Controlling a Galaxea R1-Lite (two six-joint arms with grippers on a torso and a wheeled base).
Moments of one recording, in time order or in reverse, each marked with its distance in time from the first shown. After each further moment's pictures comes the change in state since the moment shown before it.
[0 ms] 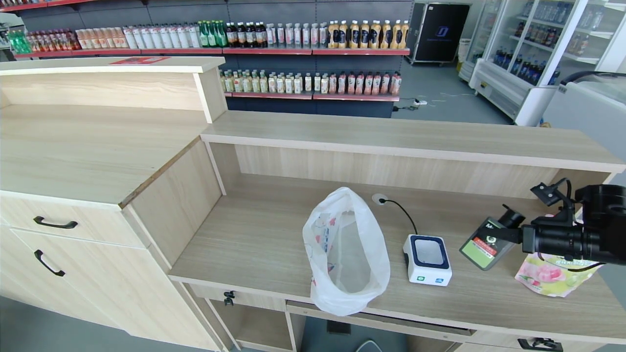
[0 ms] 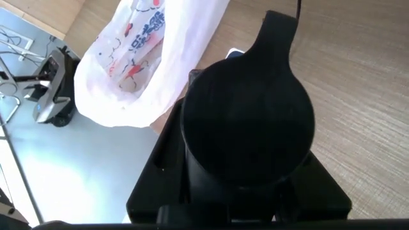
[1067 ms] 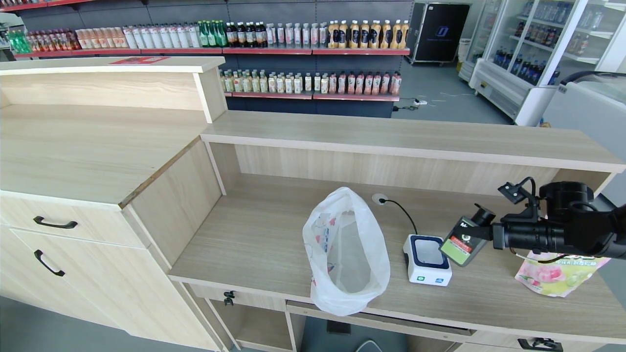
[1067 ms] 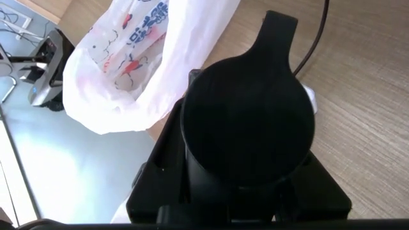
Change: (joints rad) left arm 0.000 0.000 0.000 0.000 0.000 0.000; right arm 0.109 0.094 -0.083 -0.018 -0.051 -0.003
